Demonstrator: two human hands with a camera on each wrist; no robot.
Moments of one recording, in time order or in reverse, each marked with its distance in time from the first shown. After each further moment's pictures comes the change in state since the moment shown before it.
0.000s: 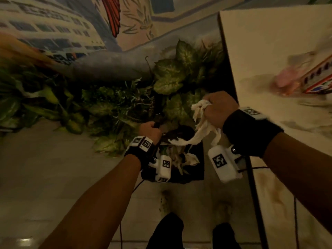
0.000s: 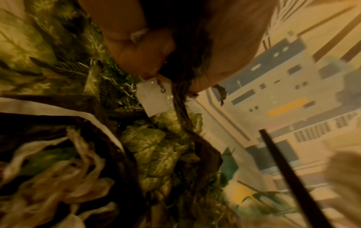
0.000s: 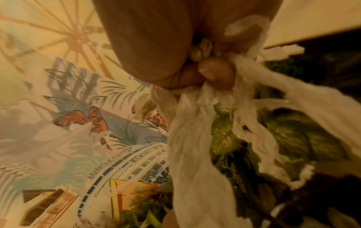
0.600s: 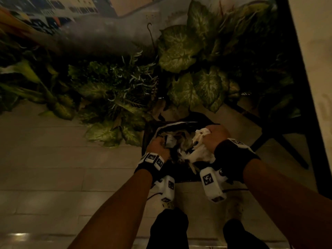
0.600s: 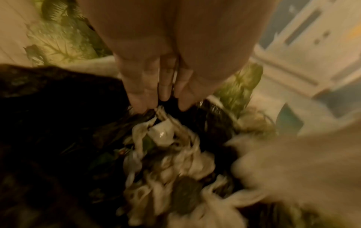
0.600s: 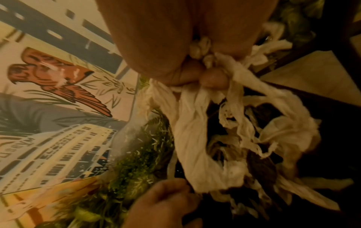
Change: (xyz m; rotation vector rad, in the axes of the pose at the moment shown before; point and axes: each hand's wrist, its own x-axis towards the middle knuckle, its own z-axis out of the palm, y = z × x) left_hand 0.083 -0.159 0.075 0.217 -0.190 -0.051; right_hand 0.069 0.094 0.206 0.254 -0.154 0.411
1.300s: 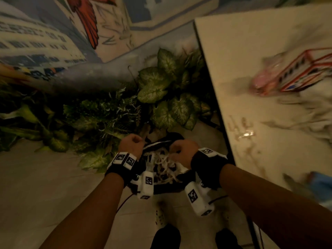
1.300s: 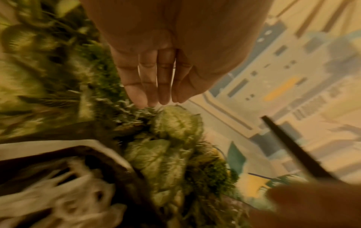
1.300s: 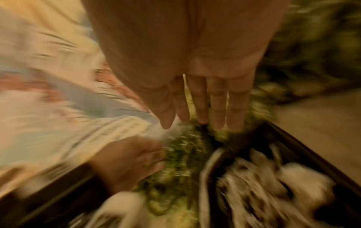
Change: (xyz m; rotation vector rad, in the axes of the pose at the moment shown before) left_hand -0.084 0.119 -0.084 -0.082 0.295 0.080; right_hand -0.090 -0.024 -0.080 -0.222 -0.219 -0.274
